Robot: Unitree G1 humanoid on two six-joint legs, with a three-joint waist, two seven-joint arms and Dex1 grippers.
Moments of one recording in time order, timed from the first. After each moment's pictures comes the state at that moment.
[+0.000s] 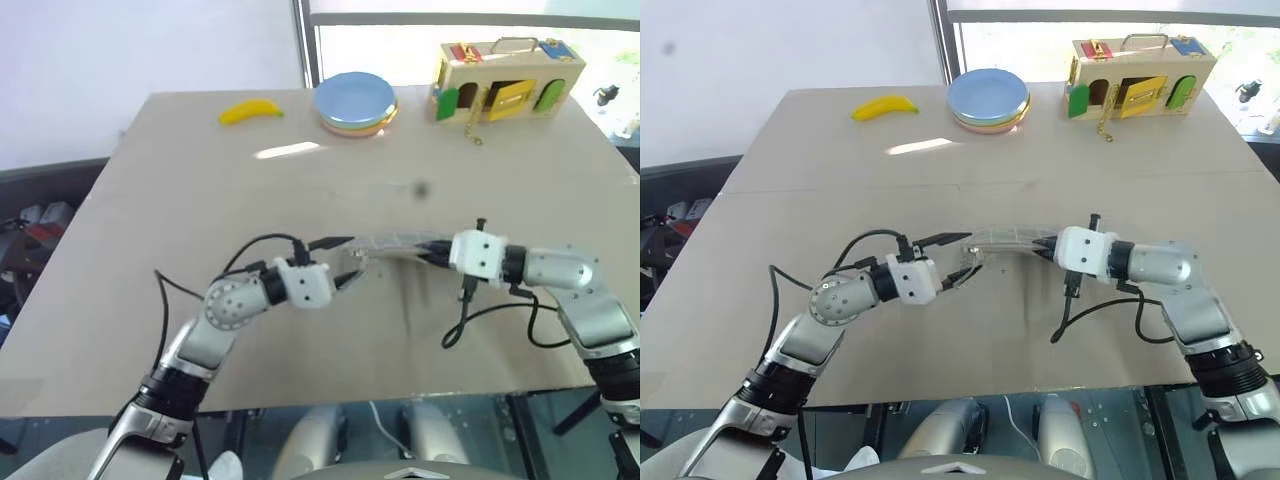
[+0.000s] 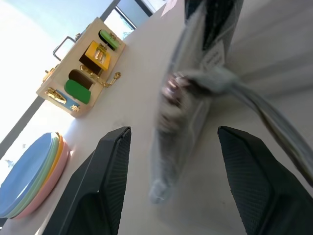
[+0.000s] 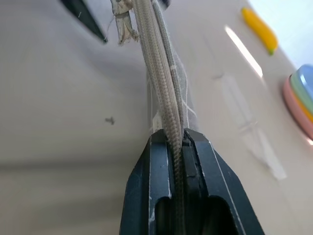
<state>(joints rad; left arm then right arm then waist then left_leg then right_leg) -0.27 0.55 -0.24 0.02 0.11 -0.47 -0.67 -0.35 -0.68 0.14 -0.13 0.09 -0.06 0.97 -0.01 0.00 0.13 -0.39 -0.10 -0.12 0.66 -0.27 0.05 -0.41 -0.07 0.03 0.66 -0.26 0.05</state>
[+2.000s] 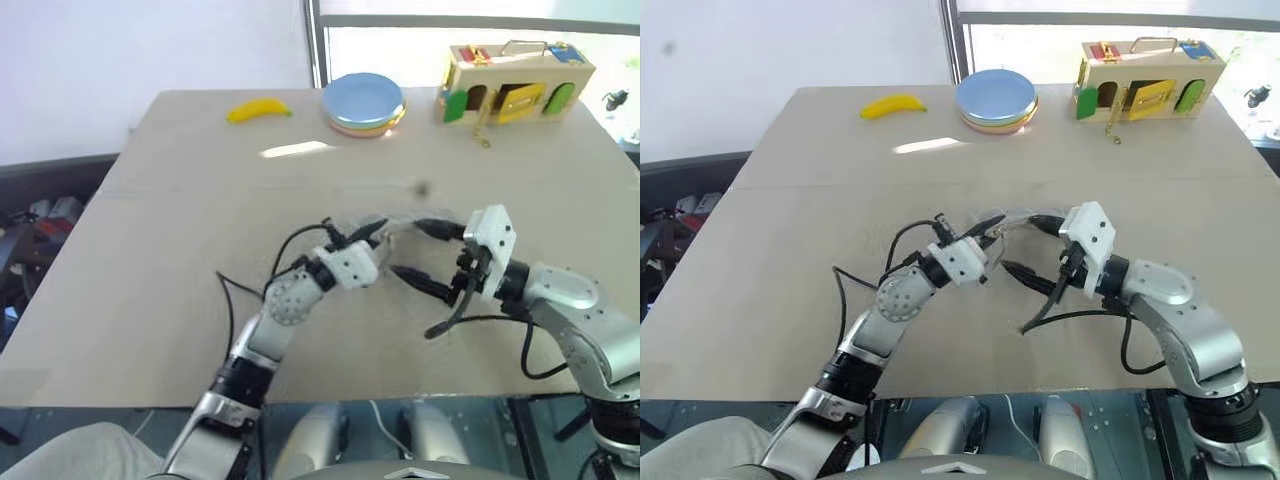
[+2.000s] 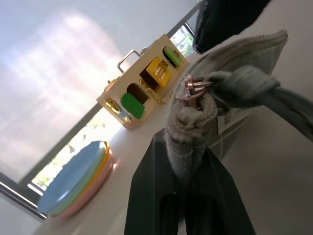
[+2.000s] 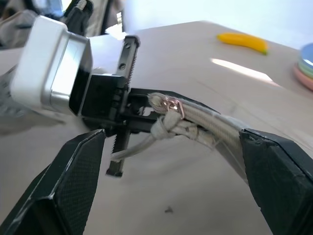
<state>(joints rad) -0.36 0.18 -0.25 0.14 0.26 -0.37 -0.38 -0.19 -0.52 0.02 -0.54 0.50 0.57 0.66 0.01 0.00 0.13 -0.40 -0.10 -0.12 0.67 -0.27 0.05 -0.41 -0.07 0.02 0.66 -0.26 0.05</state>
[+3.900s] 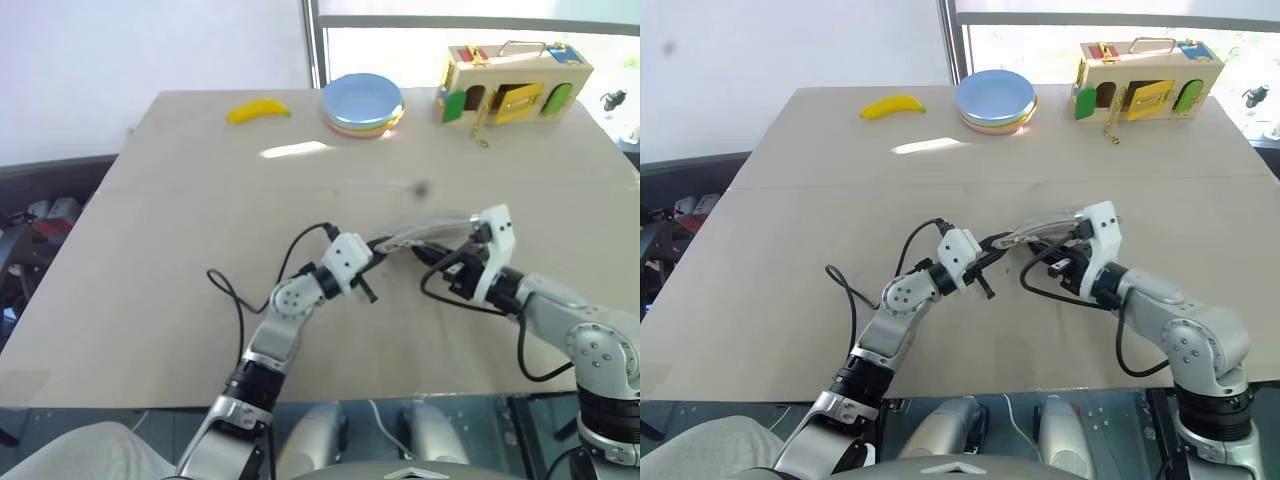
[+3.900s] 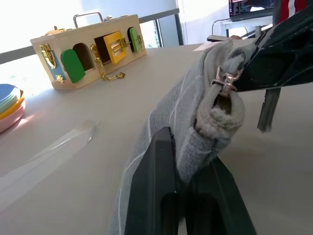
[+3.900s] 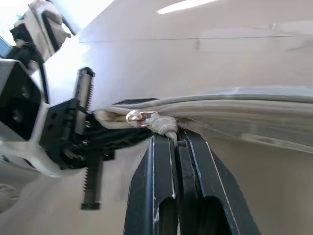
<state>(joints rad) -0.35 0.16 -0.24 0.20 -0.02 -0.23 -0.63 -0.23 -0.47 -0.14 -0.52 0.88 1.02 0.29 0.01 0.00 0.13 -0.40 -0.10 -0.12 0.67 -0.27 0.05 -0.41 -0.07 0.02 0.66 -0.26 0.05</state>
